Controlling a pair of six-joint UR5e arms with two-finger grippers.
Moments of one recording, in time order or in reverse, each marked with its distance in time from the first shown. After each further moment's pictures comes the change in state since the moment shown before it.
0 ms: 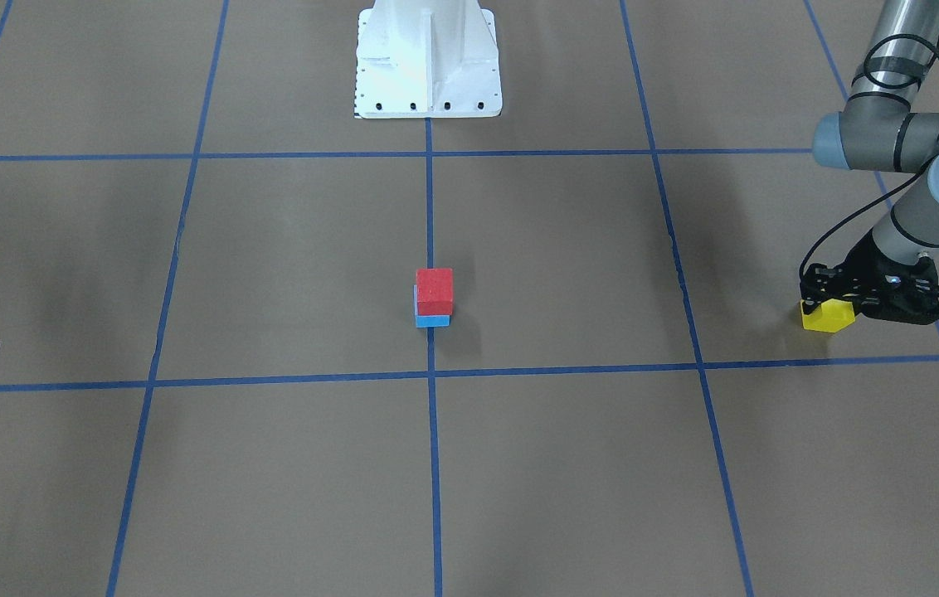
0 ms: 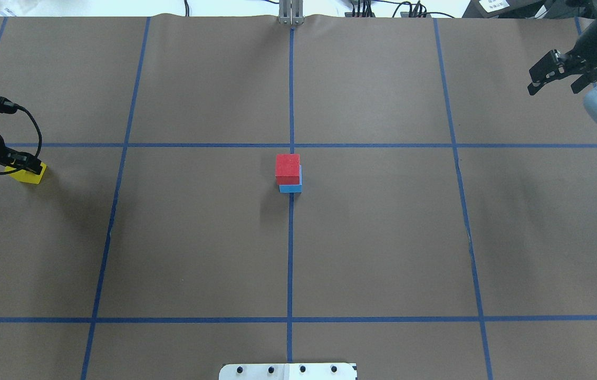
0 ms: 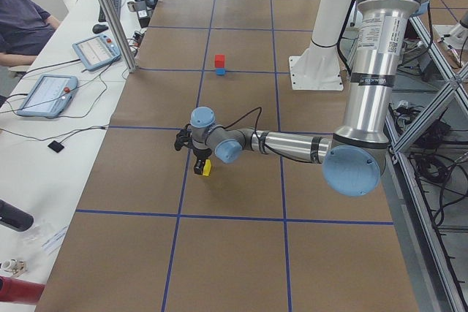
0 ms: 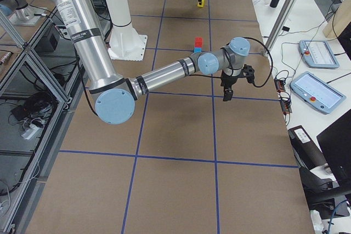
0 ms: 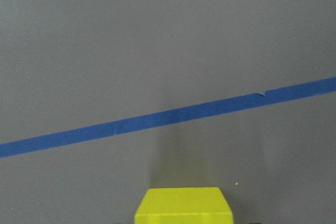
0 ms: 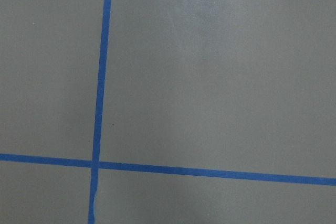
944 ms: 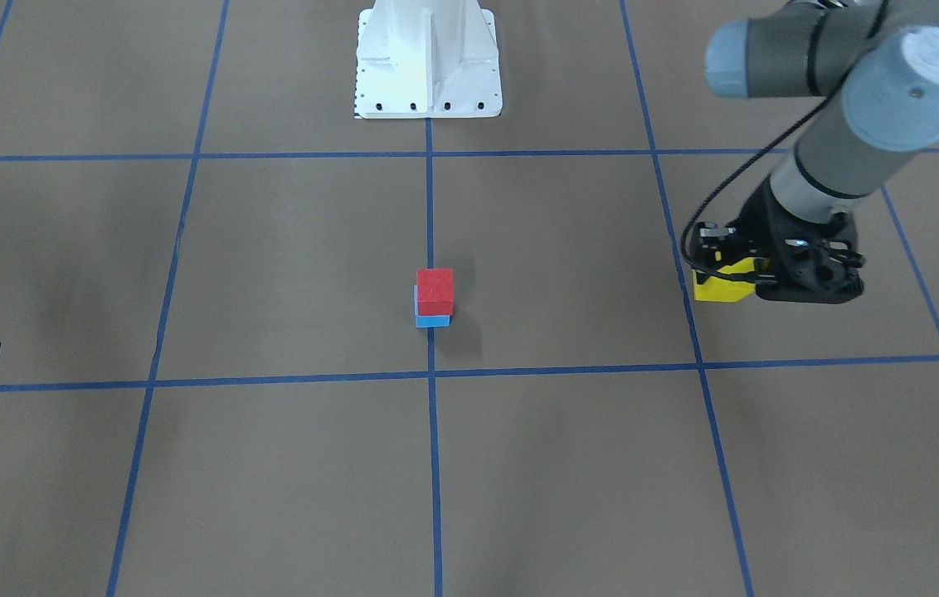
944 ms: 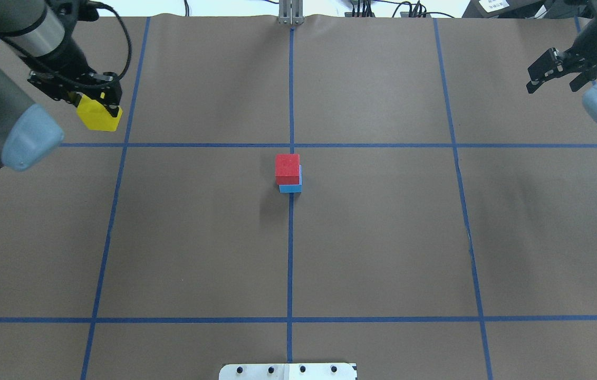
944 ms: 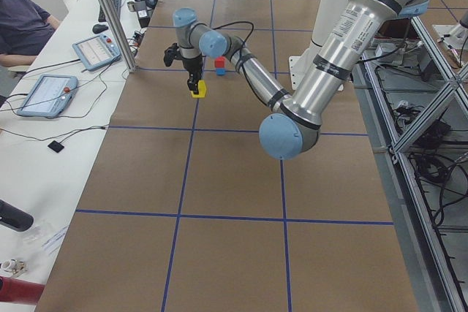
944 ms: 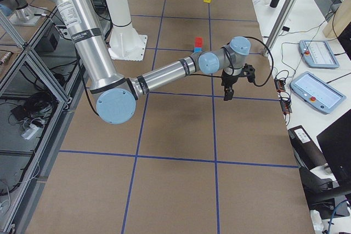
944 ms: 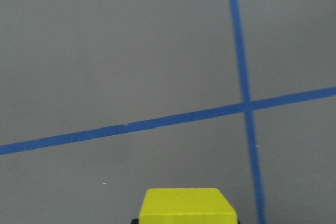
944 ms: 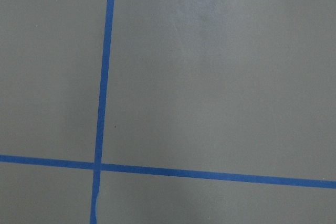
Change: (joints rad) left arm 0.035 -0.498 -0.311 0.891 -0.077 -0.124; right arm 0.000 0.006 -0.002 0.001 -0.001 0.000
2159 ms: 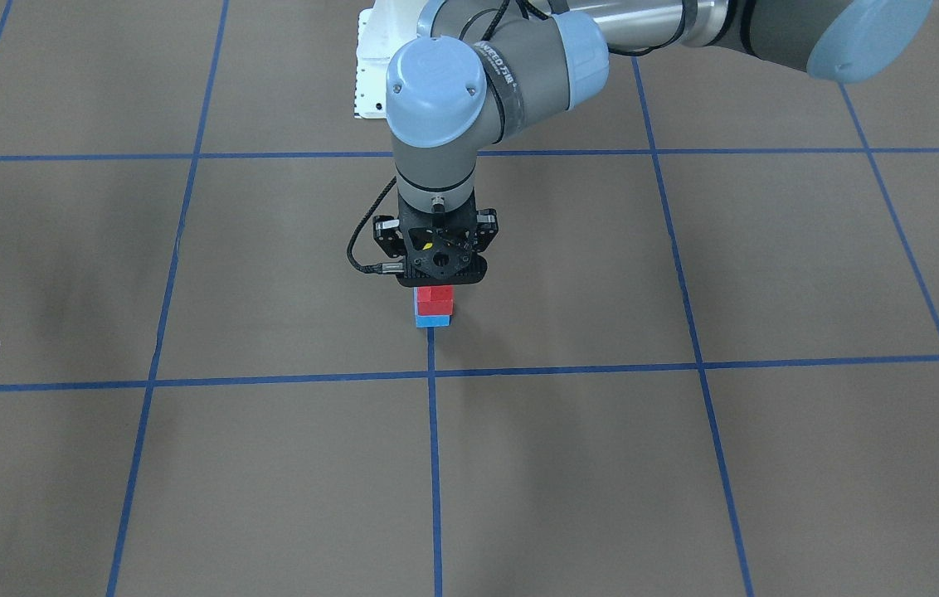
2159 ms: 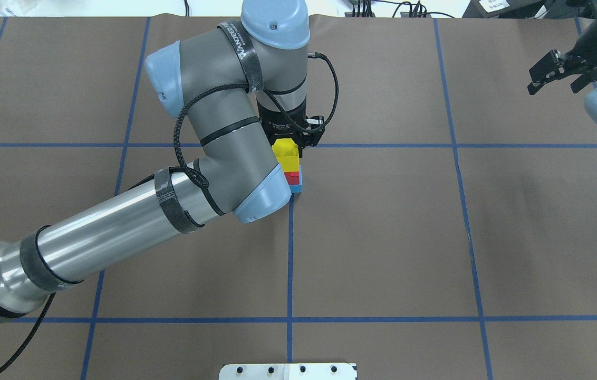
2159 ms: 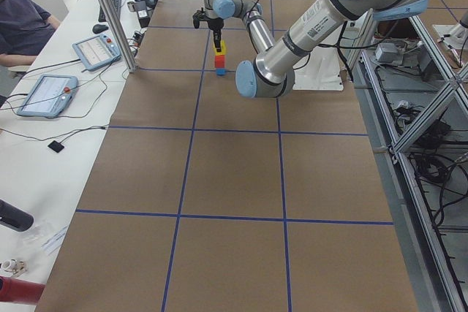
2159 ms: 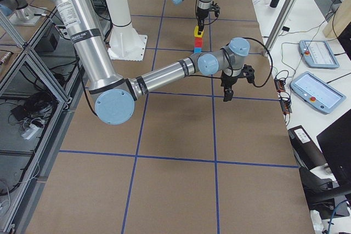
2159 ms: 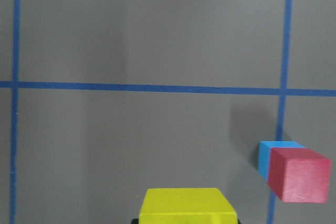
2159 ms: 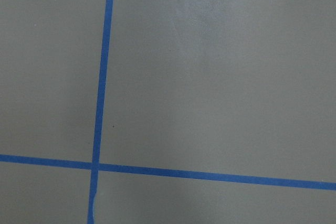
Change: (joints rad) left arm 0.322 -0.438 0.384 -0.123 0.131 -0.422; right arm 0.000 -0.010 0.001 0.014 -0.002 0.000
